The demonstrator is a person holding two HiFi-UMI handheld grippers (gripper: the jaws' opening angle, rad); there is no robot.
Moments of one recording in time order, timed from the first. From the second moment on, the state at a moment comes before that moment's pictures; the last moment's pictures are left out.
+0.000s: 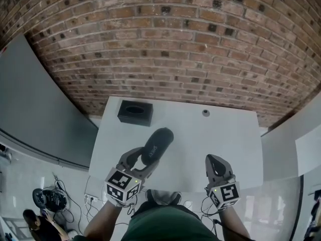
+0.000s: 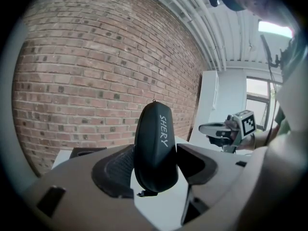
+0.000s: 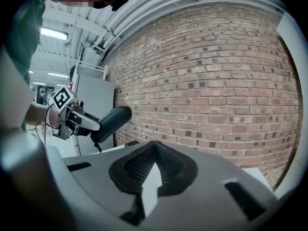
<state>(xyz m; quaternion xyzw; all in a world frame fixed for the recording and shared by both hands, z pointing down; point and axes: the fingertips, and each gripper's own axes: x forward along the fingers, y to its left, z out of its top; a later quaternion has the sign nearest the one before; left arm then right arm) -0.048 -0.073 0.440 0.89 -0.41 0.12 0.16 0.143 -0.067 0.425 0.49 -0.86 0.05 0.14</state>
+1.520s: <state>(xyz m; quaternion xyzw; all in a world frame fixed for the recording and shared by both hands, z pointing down) -0.087 -0.090 0.379 0.88 -0.47 0.04 0.07 0.158 -0.108 0.412 0.53 -0.84 0.04 0.09</state>
